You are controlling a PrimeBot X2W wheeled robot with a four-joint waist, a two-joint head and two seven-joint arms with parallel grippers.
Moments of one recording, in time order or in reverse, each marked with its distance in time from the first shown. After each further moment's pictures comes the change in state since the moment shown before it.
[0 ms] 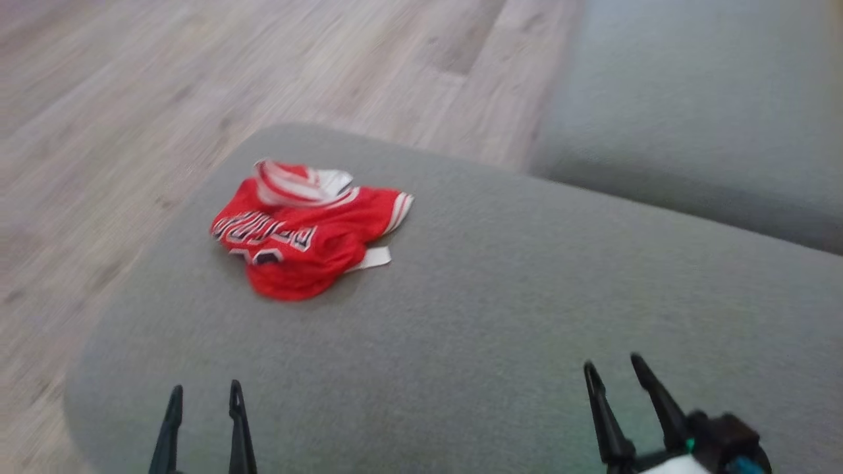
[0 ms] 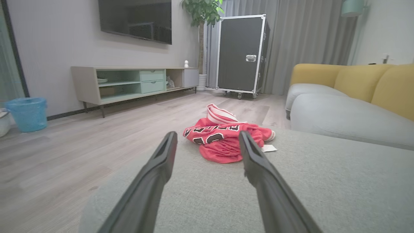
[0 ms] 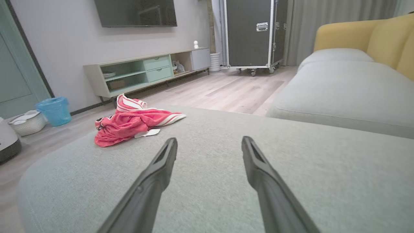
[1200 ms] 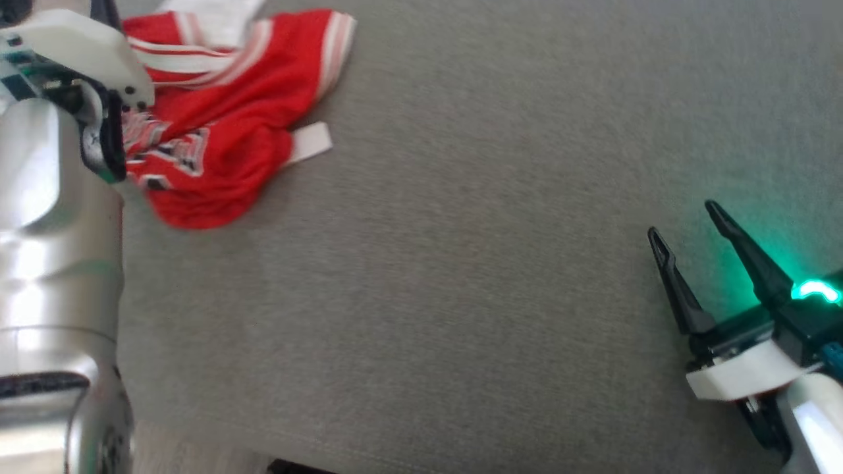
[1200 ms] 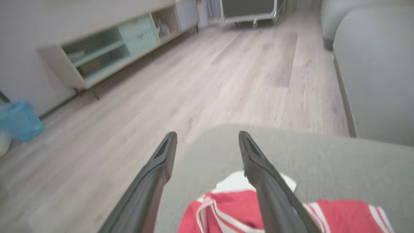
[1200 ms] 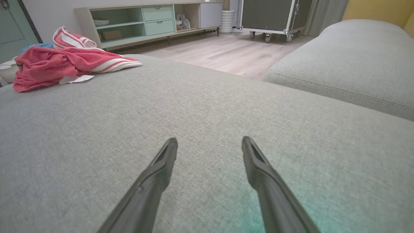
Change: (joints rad) left arm -1.318 0.123 0.114 0.862 -0.067 -0.080 0.357; right arm -0.271 -0.333 0.034 -0.143 -0.060 0.000 0.002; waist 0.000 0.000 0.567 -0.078
